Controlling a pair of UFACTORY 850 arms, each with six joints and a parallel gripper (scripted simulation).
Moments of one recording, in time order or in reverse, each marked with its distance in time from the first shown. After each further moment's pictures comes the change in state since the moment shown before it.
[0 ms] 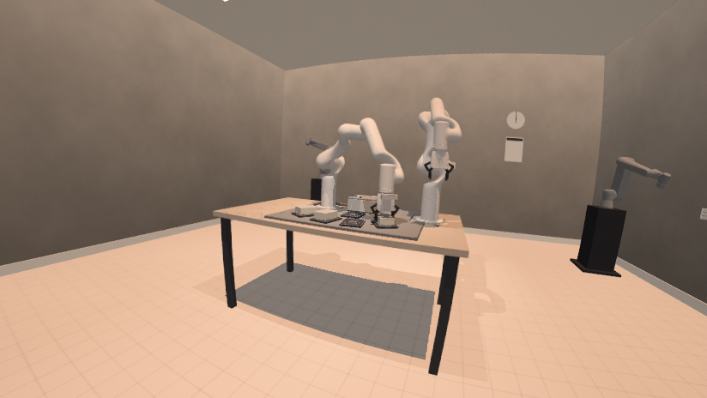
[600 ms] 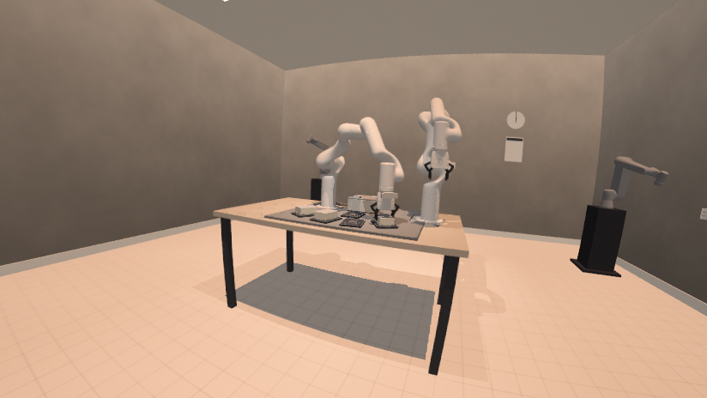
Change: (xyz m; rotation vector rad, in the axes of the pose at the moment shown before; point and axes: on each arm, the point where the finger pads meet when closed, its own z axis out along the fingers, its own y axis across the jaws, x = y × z) left arm 0.000 0.000 0.000 0.000 0.000 0.000; right arm 0.000 0.000 -0.007 0.000 0.000 0.000
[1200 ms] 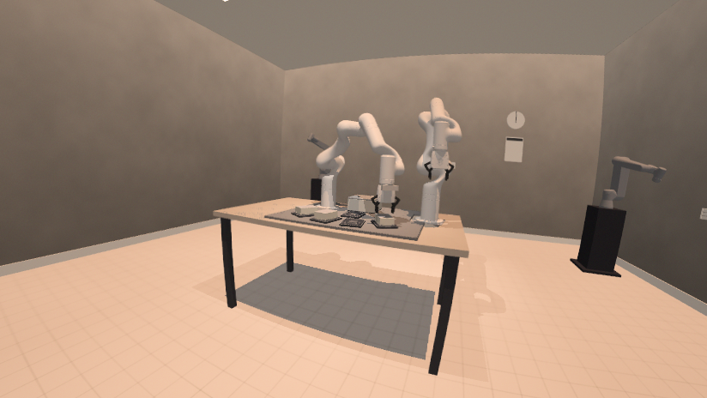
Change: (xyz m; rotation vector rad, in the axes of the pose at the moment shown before) left arm 0.000 0.000 0.000 0.000 0.000 0.000; right arm 0.000 0.000 -0.041 0.000 0.001 0.000
